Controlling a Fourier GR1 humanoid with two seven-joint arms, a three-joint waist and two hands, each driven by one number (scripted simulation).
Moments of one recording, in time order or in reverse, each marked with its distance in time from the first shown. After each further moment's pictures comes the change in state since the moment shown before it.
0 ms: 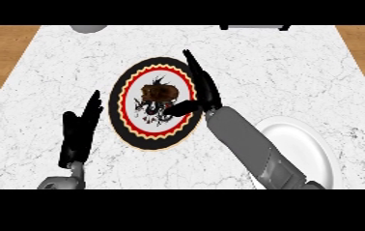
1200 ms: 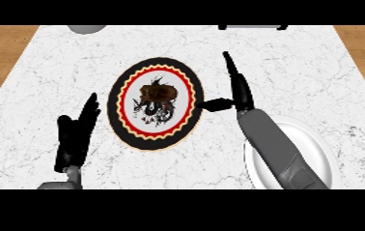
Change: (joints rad) left arm 0.033 -0.016 0.023 -0.042 -0.020 -0.028 0.011; right arm 0.113 -0.073 -0.316 0.082 0.183 0.058 -0.146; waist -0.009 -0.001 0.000
